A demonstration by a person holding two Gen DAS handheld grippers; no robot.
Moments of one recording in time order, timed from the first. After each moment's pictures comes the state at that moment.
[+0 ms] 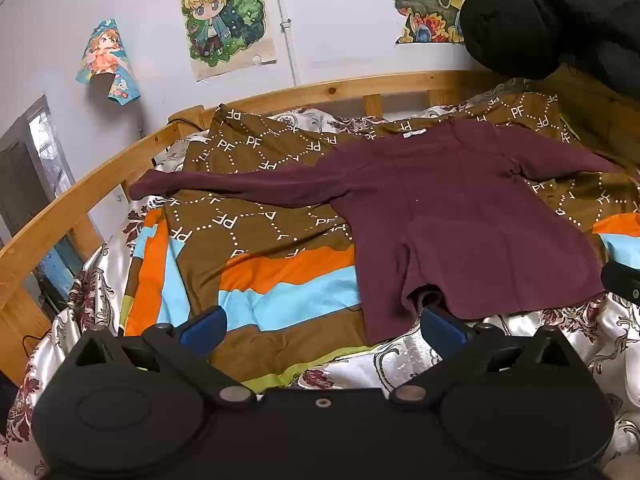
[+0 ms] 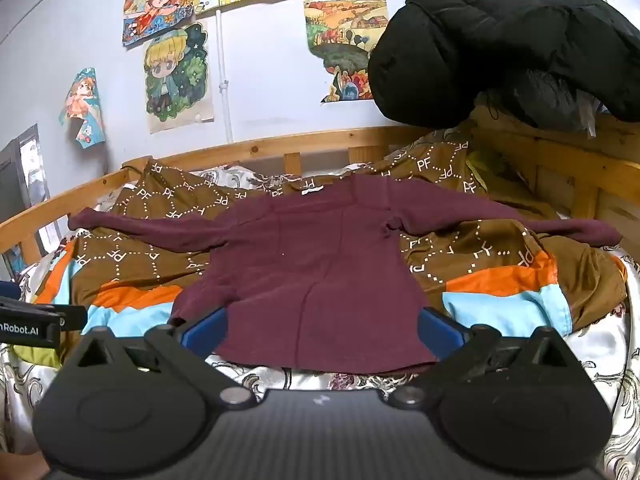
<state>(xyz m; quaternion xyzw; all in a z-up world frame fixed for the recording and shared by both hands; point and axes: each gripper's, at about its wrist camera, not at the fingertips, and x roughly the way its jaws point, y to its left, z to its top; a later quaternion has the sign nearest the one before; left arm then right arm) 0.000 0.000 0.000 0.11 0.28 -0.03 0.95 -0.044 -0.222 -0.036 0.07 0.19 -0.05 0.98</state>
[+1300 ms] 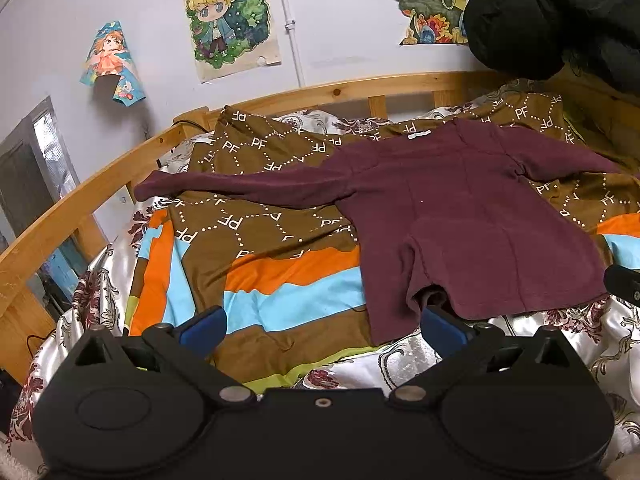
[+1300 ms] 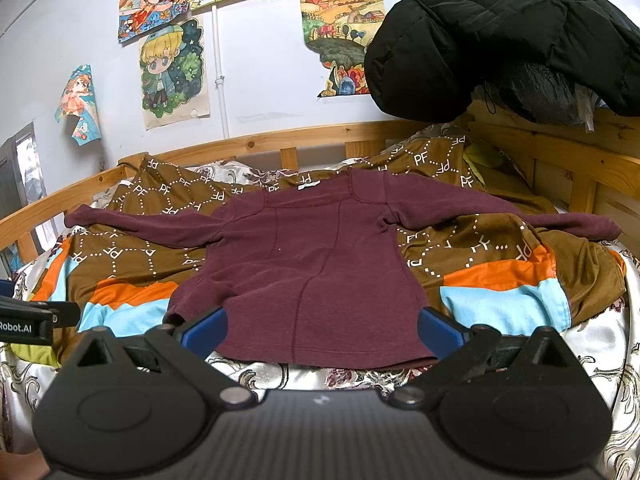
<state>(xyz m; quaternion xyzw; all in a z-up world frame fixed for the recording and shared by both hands) -0.001 0.002 0.002 0.11 0.28 -0.03 0.95 -0.043 -0.222 -0.037 0.07 0.19 -0.05 0.98</state>
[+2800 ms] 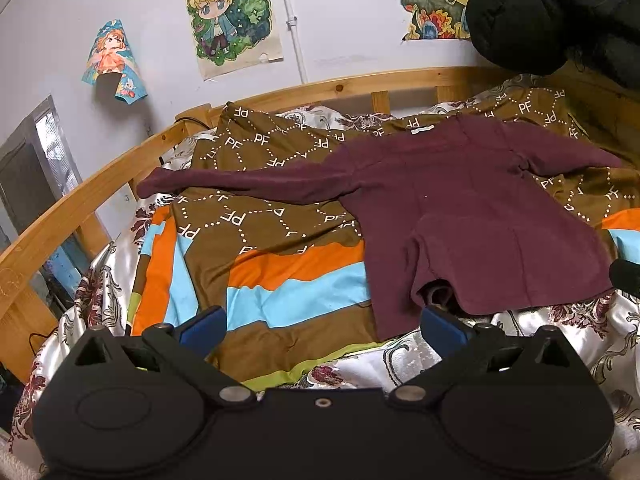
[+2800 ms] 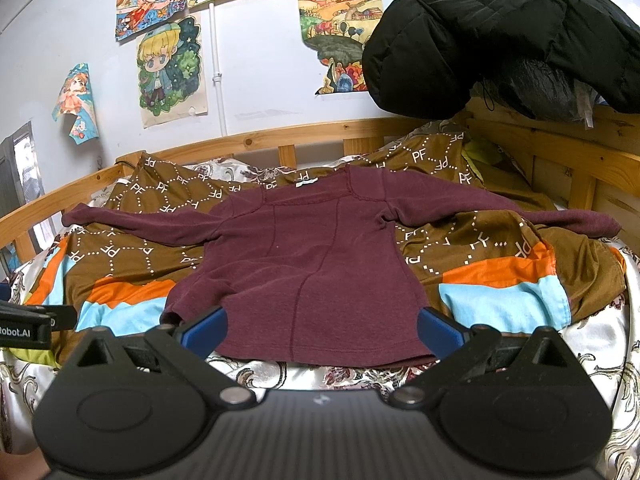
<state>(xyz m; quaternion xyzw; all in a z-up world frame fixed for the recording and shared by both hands) -0.001 0.008 0.000 0.11 0.28 -0.02 0.95 -0.041 -0.221 -0.038 0.07 0.20 -0.05 0.98</state>
